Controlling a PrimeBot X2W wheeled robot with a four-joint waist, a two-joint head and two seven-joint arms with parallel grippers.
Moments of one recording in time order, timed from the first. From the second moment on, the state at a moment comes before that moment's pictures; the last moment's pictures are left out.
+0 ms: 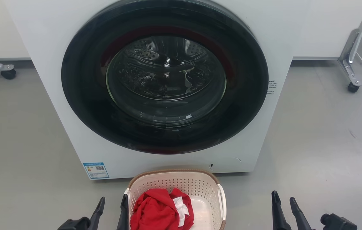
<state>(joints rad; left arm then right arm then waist) -0.03 0.08 -0.26 0.24 -0.54 0.06 -0.16 -0.04 -0.04 0.23 0.23 0.67 -0.07 -0.16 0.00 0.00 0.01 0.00</state>
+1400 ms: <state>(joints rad) -0.01 0.07 -0.27 0.21 -0.30 0.10 -0.25 -0.01 -0.04 0.28 0.19 0.37 -0.12 -0.25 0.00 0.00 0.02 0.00</state>
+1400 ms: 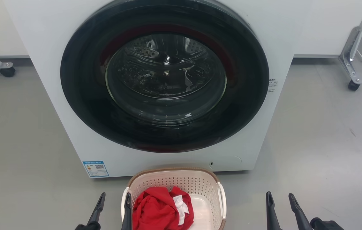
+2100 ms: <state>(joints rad) -0.01 0.06 -0.26 0.20 -0.29 0.10 -0.25 -0.01 -0.04 0.27 0.17 0.37 -0.12 -0.25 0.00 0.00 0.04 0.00</state>
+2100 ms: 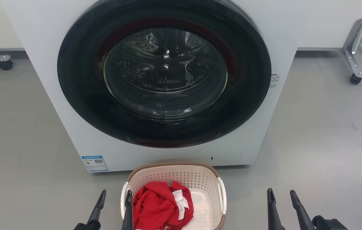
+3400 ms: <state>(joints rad) -0.46 0.04 -0.23 0.42 -0.28 0.08 -0.25 -0.48 -0.06 0.23 0.42 0.33 -0.12 -0.26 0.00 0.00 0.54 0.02</state>
